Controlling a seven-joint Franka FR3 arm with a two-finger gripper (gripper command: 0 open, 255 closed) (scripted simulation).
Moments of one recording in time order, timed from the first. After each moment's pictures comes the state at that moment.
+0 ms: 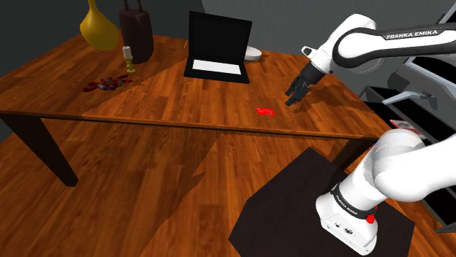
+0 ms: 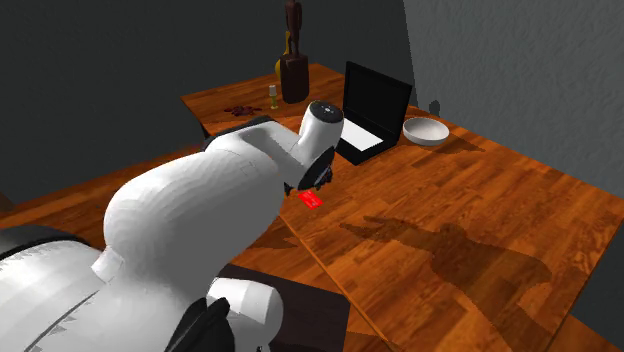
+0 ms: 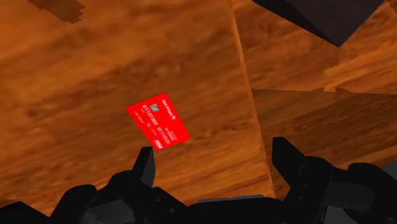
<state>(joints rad) 0.18 -0.68 -0.43 -2.71 0.04 2.29 -0.81</state>
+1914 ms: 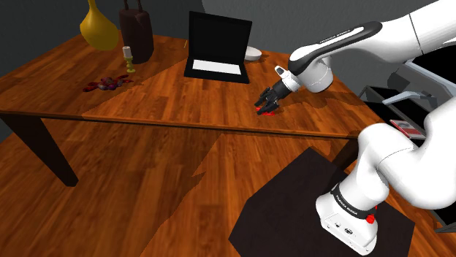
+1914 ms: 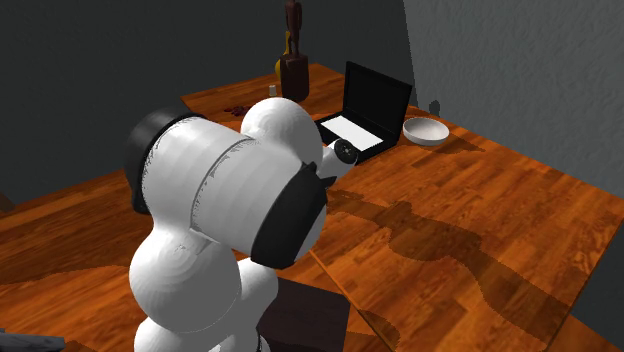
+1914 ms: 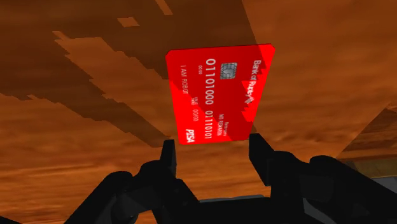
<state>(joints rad) 0.93 -0.29 -1.12 -2.60 0.61 2.67 -1.63</state>
